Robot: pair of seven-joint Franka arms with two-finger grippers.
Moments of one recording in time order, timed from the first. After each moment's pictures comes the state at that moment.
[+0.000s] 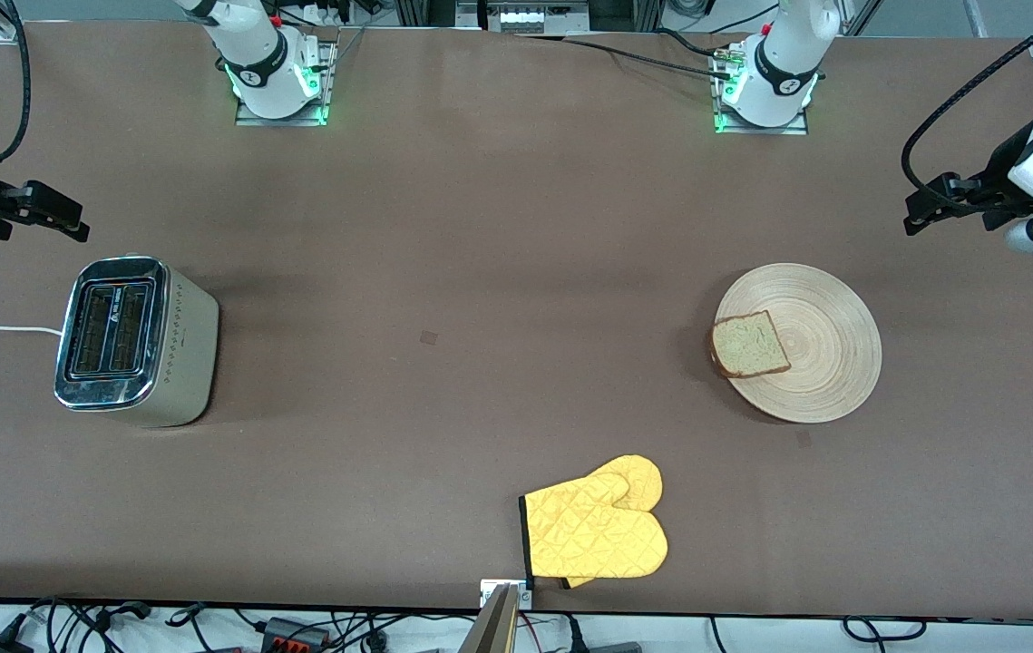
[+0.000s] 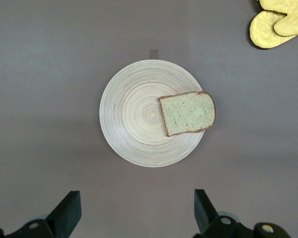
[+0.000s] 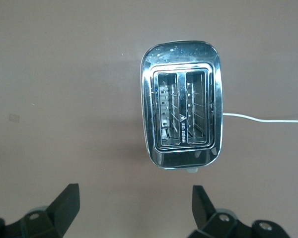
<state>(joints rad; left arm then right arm) 0.07 -0.03 -0.09 -1.66 0.01 1.59 -0.10 -0.01 0.00 -0.03 -1.67 -0.01 1.65 -0.04</state>
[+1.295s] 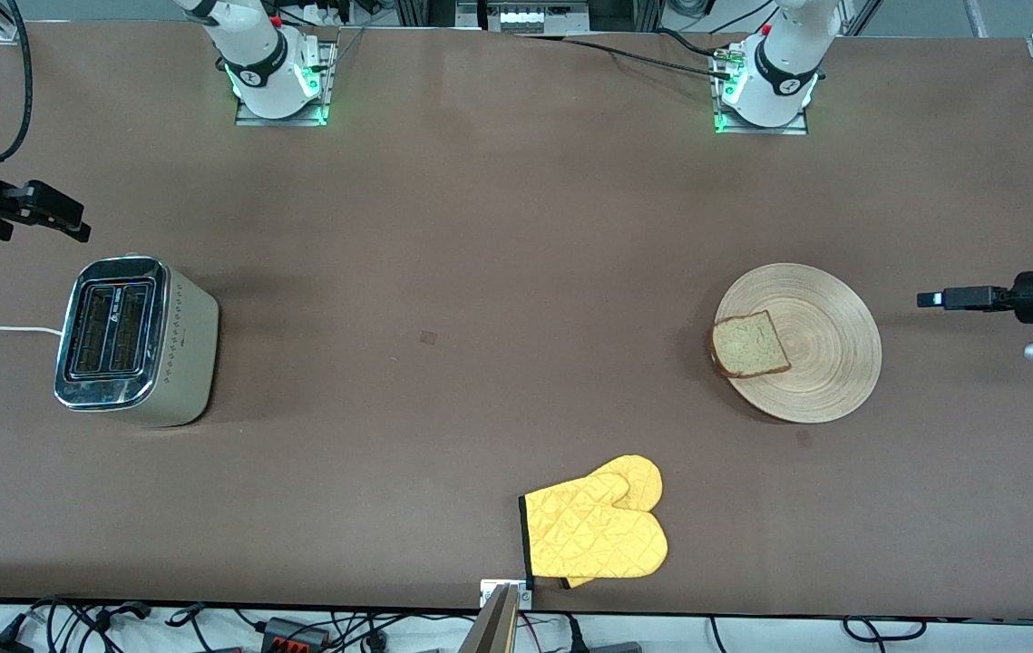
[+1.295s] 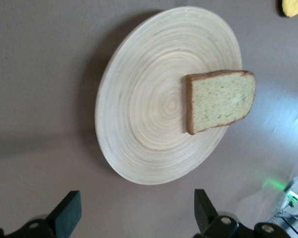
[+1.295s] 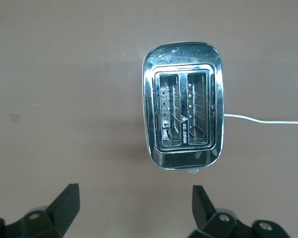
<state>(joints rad) 0.52 0.55 -0.05 -1.65 -0.41 1.64 0.54 -0.01 0.00 -0.03 -1.67 -0.01 1.65 -0.04</state>
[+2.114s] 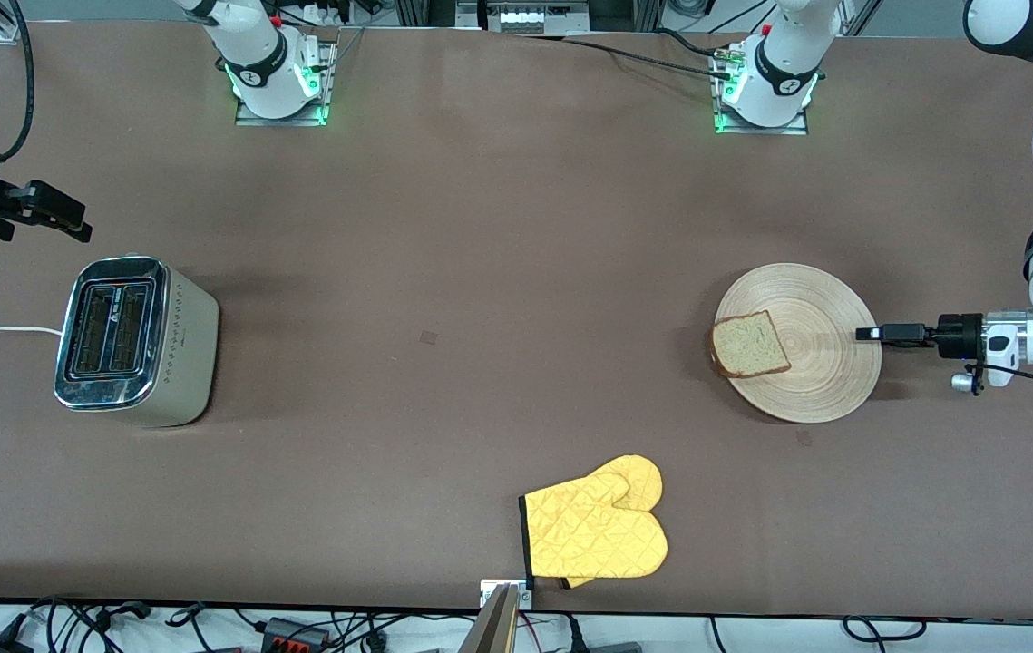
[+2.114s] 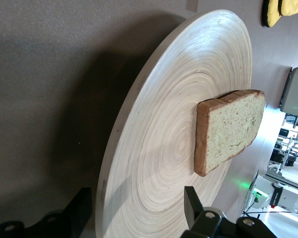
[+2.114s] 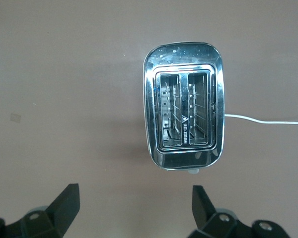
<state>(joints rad) 0.53 0.81 -0.08 -1.59 -0.61 1.70 0.72 -0.01 0.00 -0.03 -1.67 -0.01 1.65 -0.04</state>
